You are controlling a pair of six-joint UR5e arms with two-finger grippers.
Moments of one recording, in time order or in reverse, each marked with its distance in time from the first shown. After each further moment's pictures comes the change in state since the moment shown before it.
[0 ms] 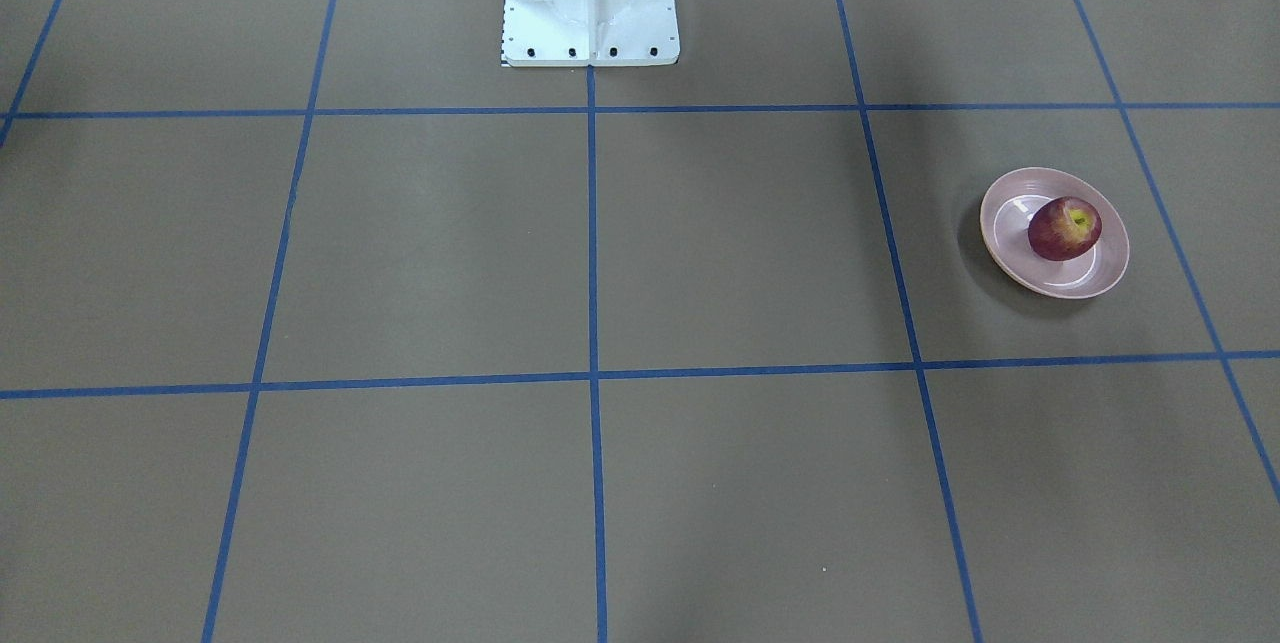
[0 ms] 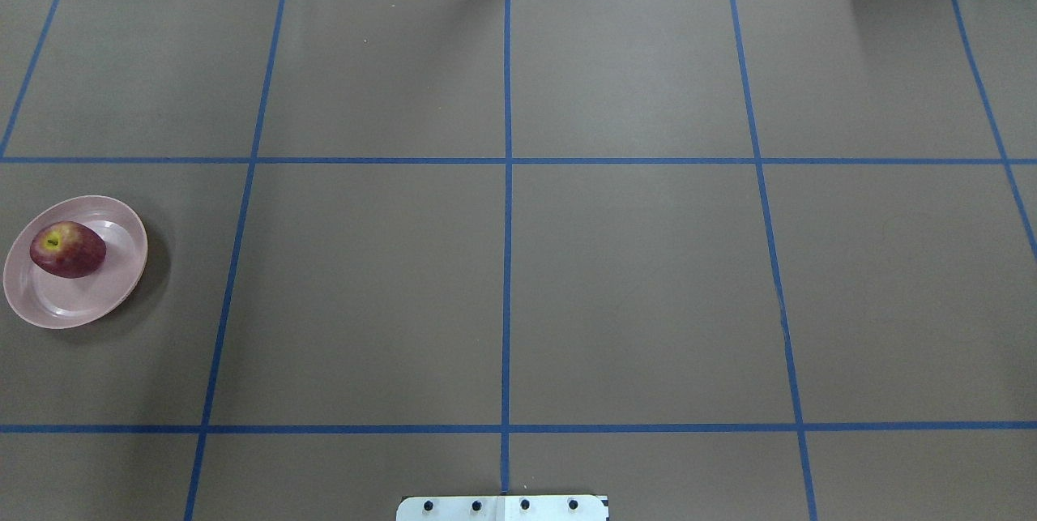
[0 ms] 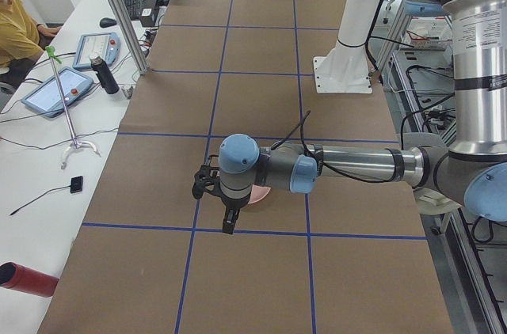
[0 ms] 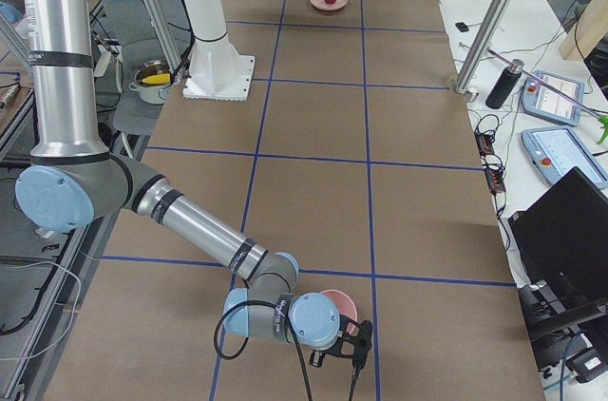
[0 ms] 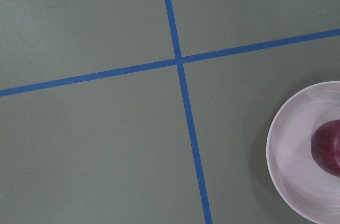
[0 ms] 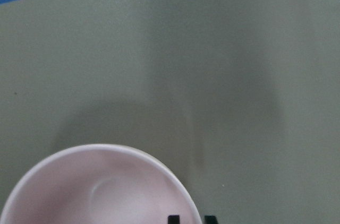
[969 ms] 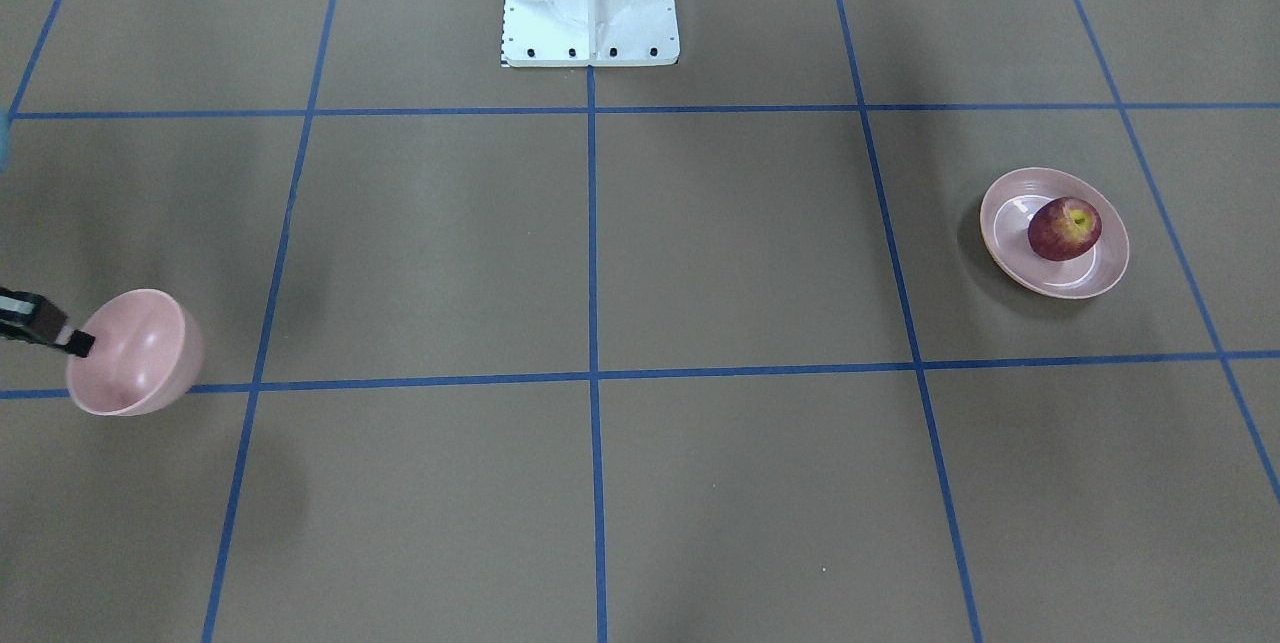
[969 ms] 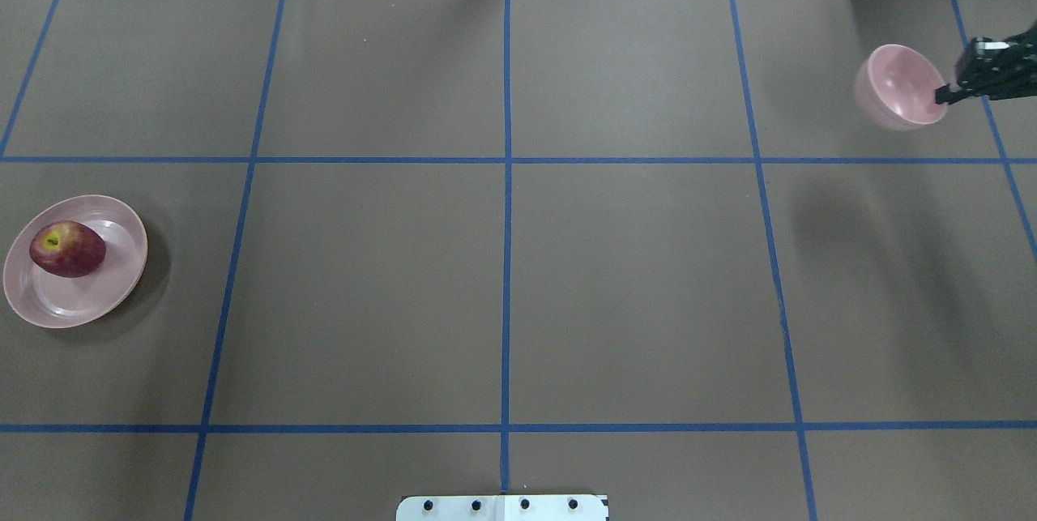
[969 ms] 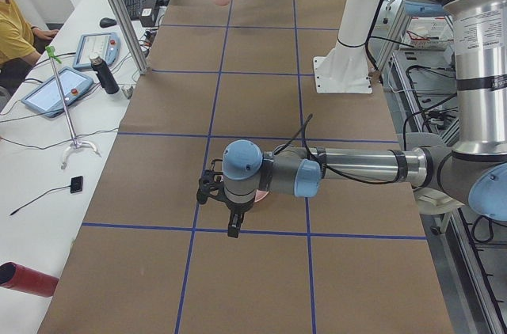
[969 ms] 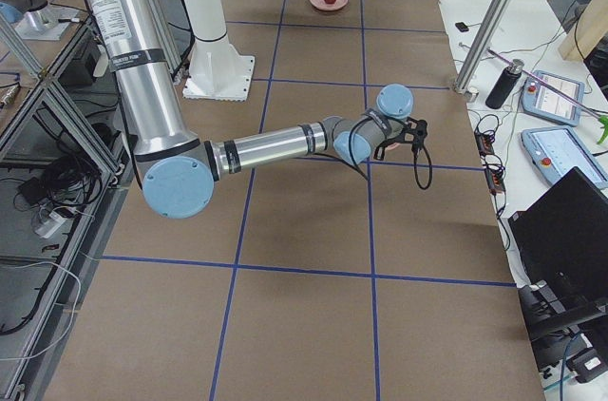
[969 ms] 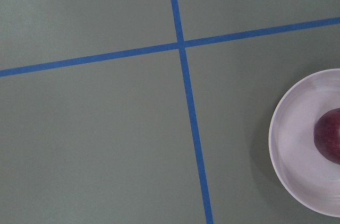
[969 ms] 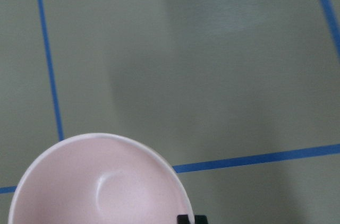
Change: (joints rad) left arm 0.001 0.014 0.007 0.000 -0.015 0.000; right arm -0.560 0.297 0.434 0.003 -0.006 0.891
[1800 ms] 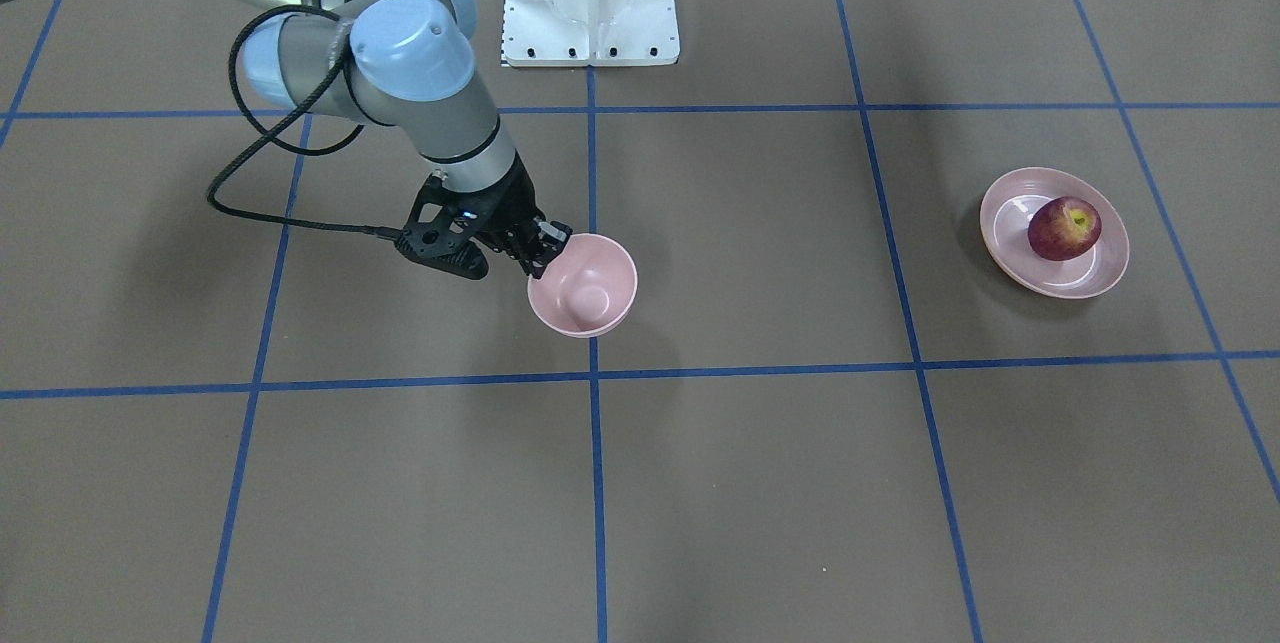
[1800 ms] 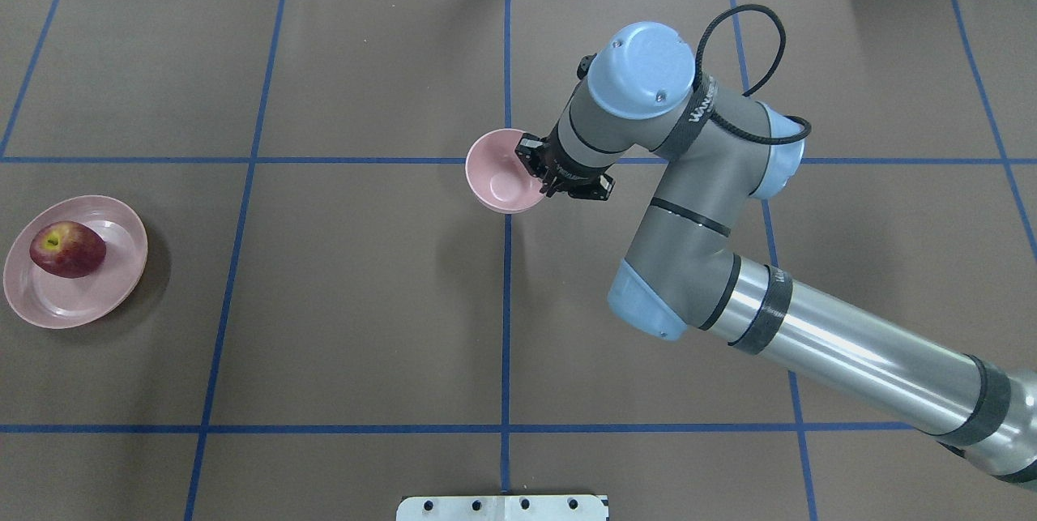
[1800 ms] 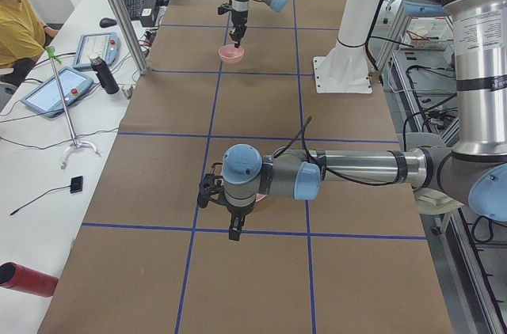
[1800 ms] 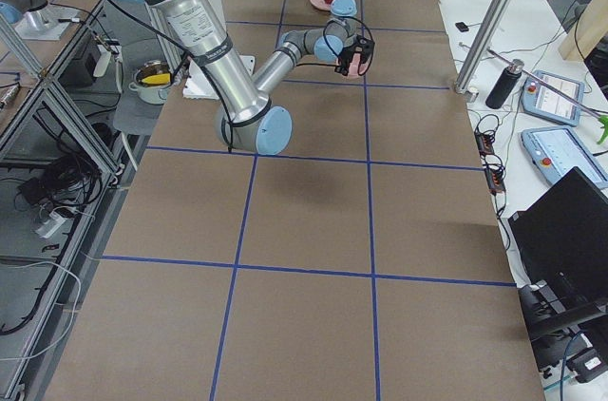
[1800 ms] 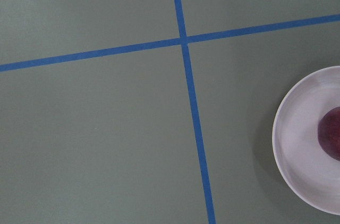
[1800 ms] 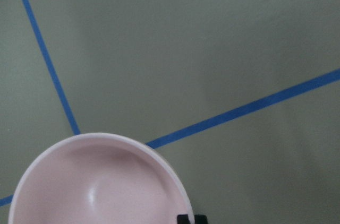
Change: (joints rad) left arm 0.001 0.001 0.017 0.003 0.000 0.005; right arm -0.534 0.409 0.021 -0.325 -0.512 0.511
